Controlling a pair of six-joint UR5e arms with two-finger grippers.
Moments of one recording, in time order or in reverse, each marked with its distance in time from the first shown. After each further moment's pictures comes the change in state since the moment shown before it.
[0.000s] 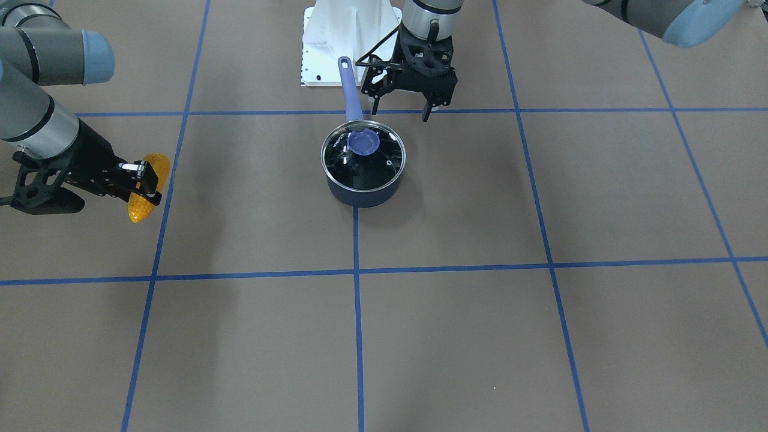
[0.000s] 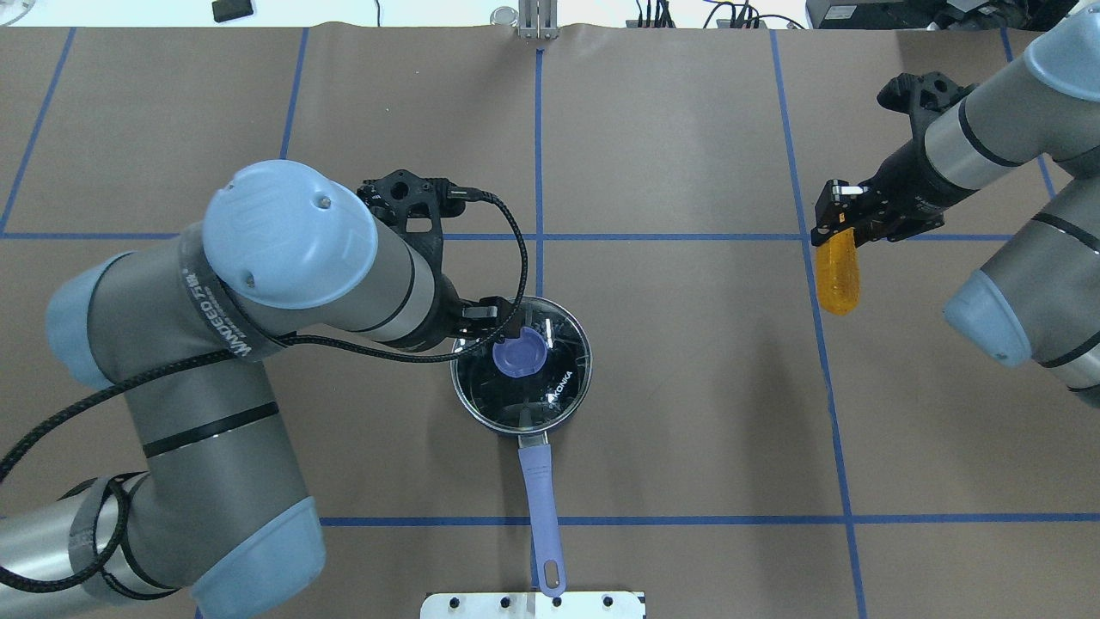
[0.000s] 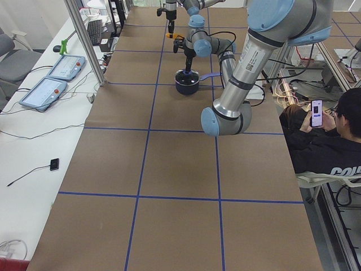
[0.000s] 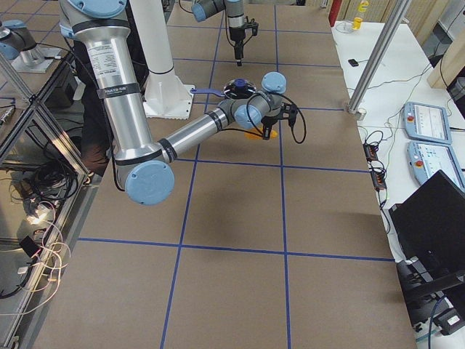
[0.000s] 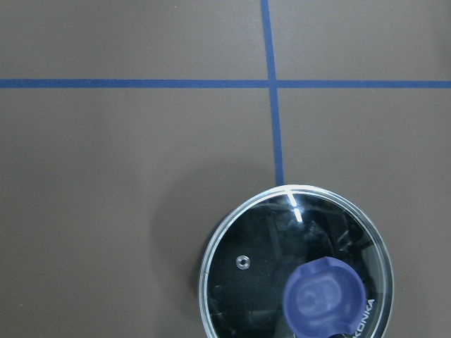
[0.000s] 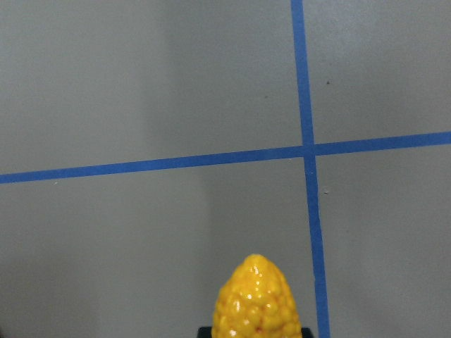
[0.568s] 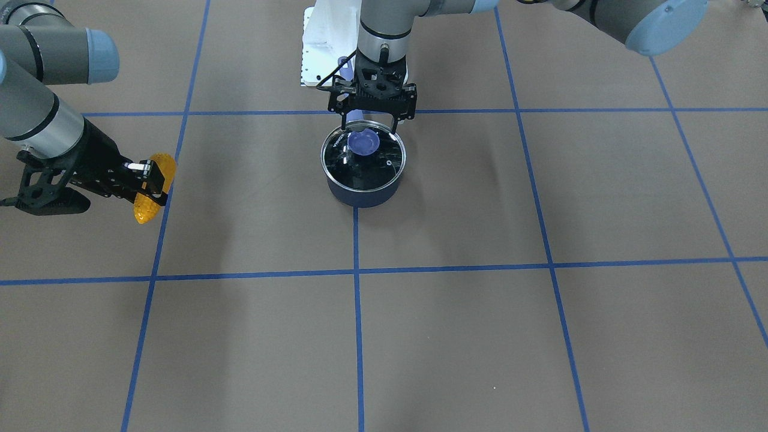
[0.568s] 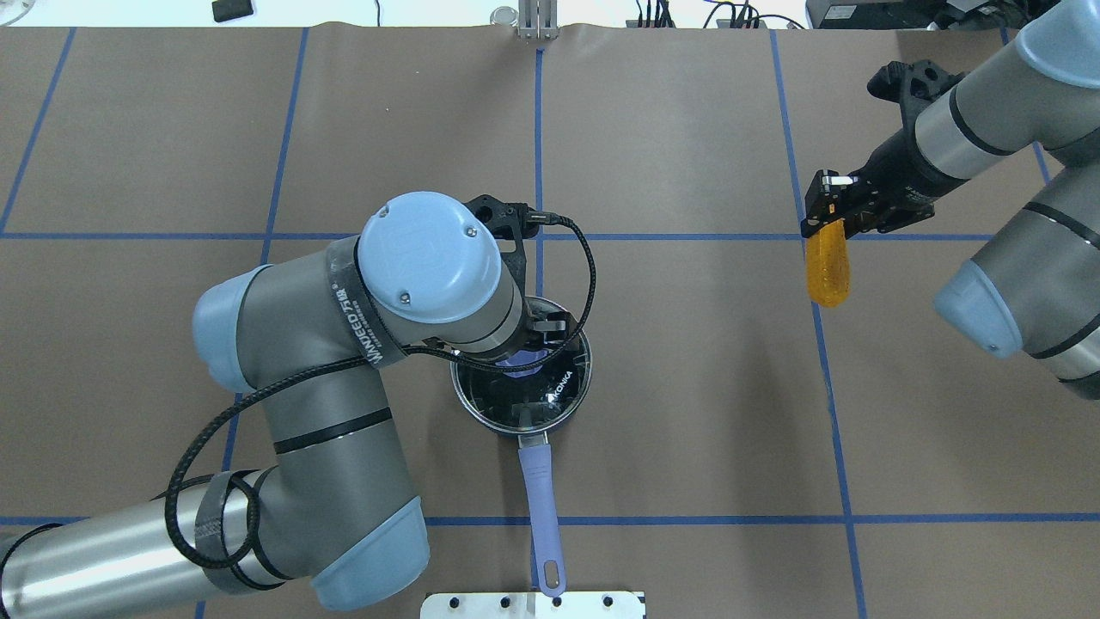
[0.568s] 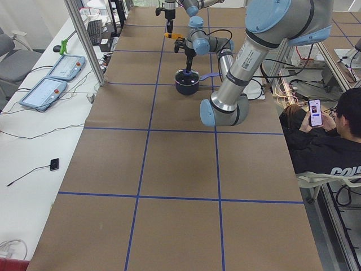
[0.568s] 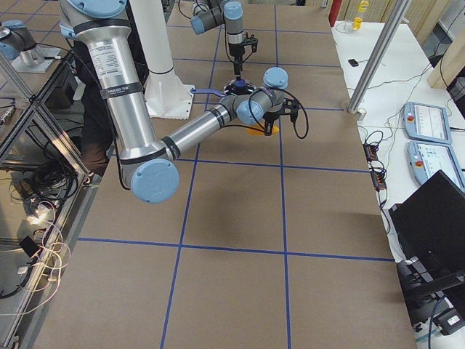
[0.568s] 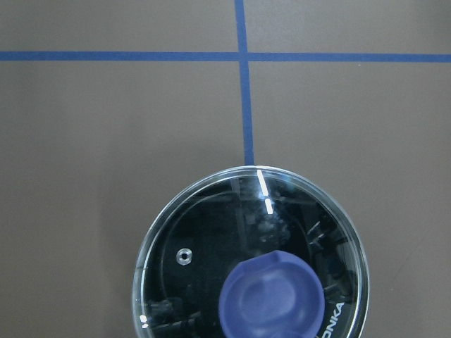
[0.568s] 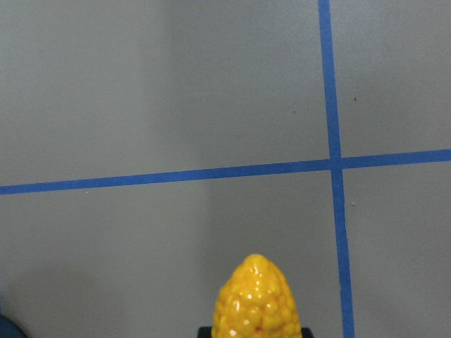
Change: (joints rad) left arm 0.040 -0.115 0.174 -0.010 0.026 -0.018; right arm -0.001 0.024 -0.001 -0.008 0.002 0.000
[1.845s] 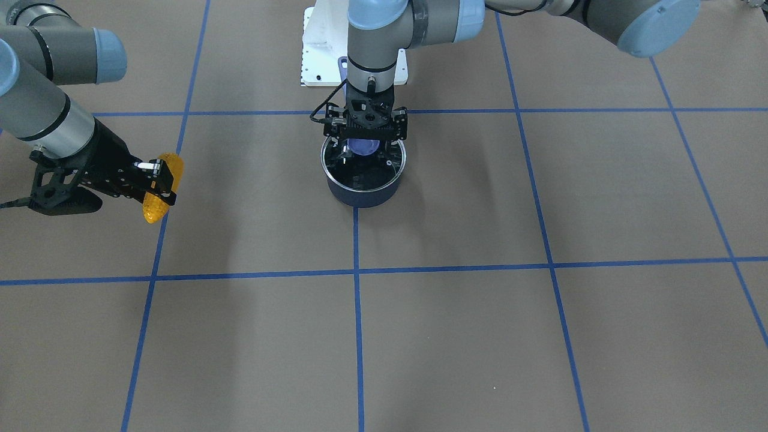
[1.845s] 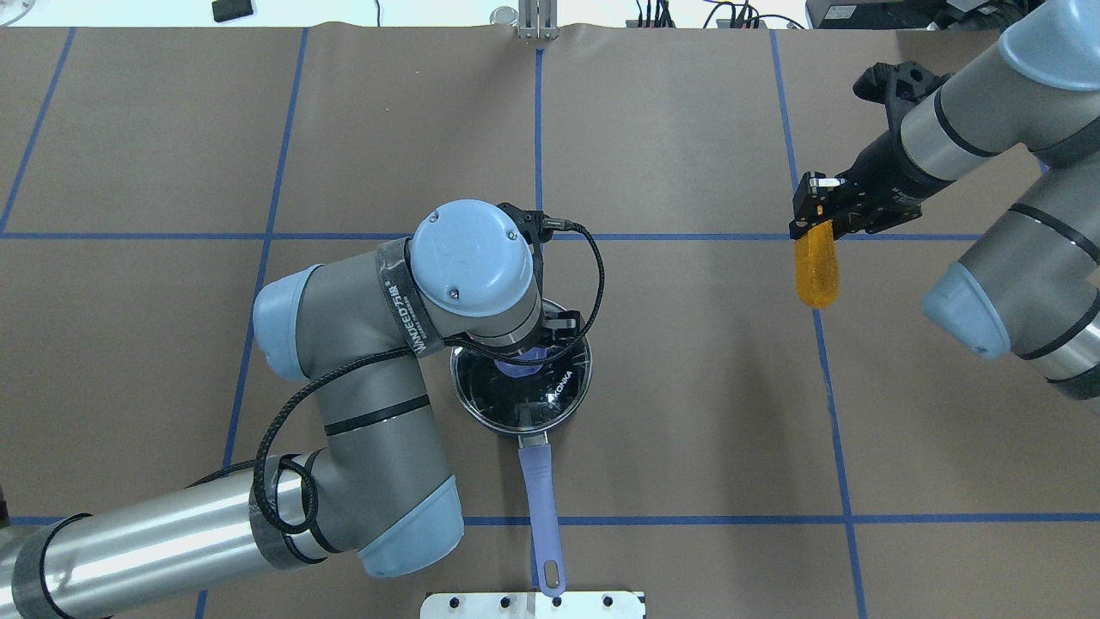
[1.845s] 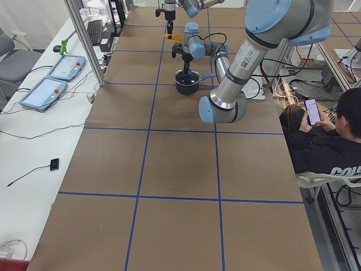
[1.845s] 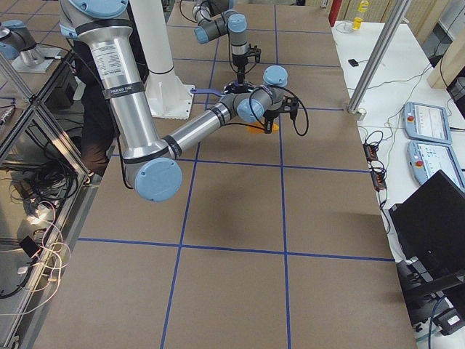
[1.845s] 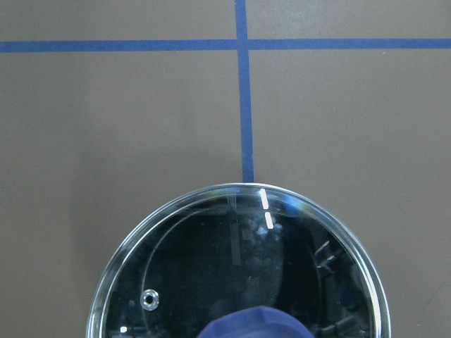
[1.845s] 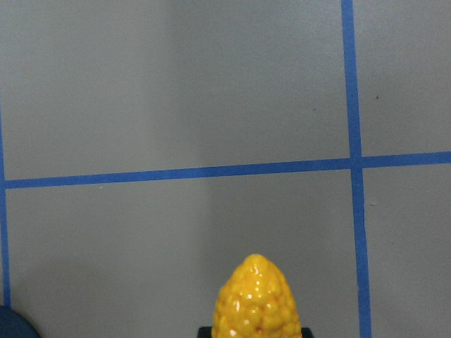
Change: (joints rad) left arm 0.001 -0.023 0.117 -0.055 0.001 0.001; right arm -0.015 0.017 -0.004 0.000 -0.007 0.001
